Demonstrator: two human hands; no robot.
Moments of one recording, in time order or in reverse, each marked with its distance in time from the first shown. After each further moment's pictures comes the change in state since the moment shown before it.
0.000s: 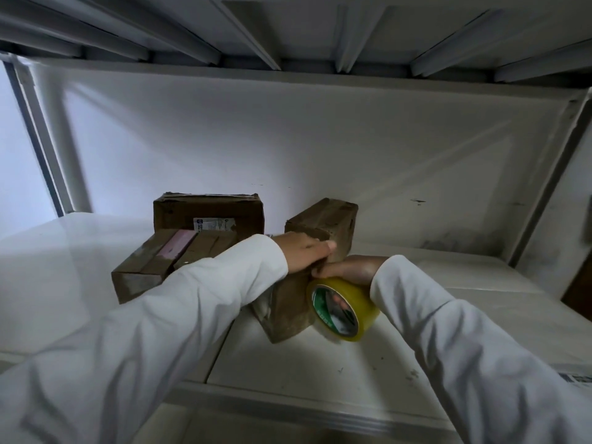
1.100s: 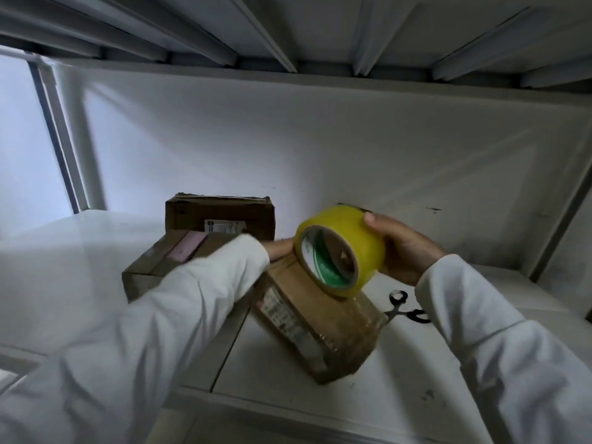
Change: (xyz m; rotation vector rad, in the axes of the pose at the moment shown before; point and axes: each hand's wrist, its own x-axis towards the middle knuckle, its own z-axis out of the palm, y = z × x) left_hand 0.004 -0.033 -0.018 -0.551 0.040 -0.283; right_hand -0.009 -0.005 -0.029 0.584 -0.194 -0.725
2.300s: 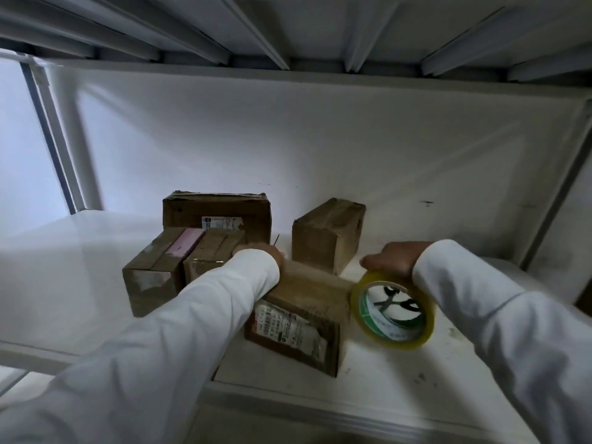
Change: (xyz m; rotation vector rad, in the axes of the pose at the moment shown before) left_hand 0.015 -0.027 0.022 0.829 0.185 -0.248; right_hand -0.012 0.000 -0.003 -1.277 0.272 0.670
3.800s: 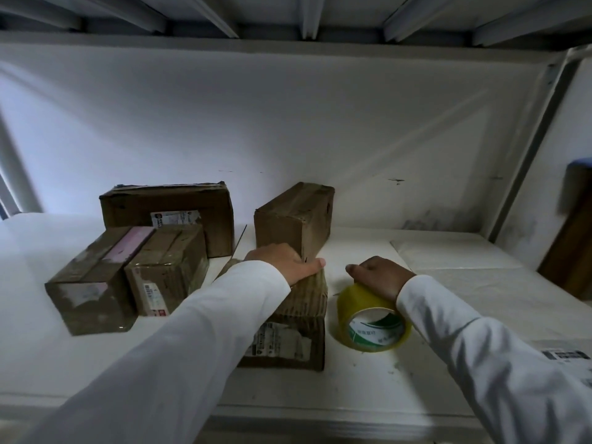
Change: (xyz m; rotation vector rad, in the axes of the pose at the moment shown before) left_hand 0.012 0.068 0.032 -0.230 0.061 0.378; right_hand 0.056 0.072 0.052 0.223 0.058 -0.038
